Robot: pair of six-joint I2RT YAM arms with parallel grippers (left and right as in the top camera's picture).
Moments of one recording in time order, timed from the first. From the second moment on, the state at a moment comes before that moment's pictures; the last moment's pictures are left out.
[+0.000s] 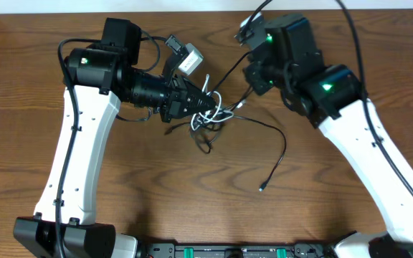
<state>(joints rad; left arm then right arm) -0.16 1.61 1.72 -1.42 1.12 0.59 0.51 1.58 1.67 -0.78 0.09 -0.16</state>
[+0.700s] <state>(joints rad) -0.16 1.61 1.72 -1.38 1.00 0.58 0.47 1.52 1.68 -0.85 0.42 -0.16</state>
